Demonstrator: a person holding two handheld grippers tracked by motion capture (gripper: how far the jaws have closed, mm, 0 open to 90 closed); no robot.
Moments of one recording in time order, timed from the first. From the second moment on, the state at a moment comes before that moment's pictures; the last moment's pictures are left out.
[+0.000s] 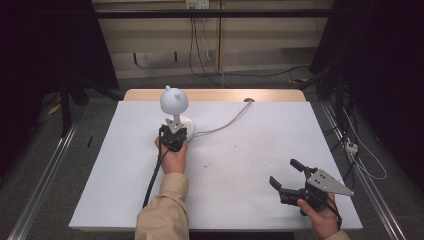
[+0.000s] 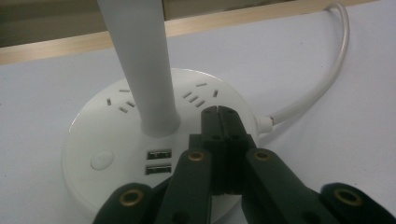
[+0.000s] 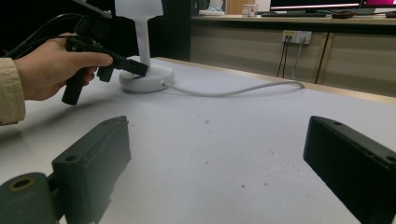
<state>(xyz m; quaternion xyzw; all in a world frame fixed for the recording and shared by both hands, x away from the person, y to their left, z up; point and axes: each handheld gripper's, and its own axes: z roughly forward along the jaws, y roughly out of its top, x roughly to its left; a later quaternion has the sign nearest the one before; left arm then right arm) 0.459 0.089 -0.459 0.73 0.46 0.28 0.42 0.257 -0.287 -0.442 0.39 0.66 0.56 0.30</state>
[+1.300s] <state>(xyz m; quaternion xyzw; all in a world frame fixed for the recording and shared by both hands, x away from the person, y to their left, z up) 0.460 0.086 -0.453 0.74 0.47 0.27 0.41 0.256 -0.291 -0.443 0.39 0.66 0.56 0.30</state>
